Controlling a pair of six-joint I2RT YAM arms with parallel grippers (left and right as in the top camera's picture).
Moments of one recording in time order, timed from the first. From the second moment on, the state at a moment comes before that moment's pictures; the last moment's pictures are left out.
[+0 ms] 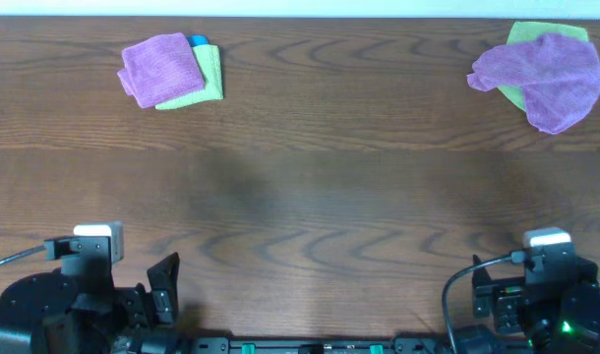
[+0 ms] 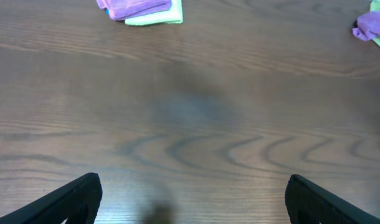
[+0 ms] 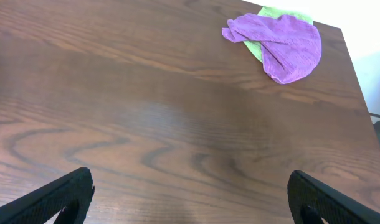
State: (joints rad) left arm -0.19 0.63 1.38 -1.48 0.02 -0.23; right arm 0.23 0.47 1.14 -1.33 0.23 -0.05
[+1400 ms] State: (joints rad) left arm -0.15 0.14 1.07 -1.13 -0.27 0.18; right arm 0.23 0.47 1.14 -1.33 0.23 -0.05
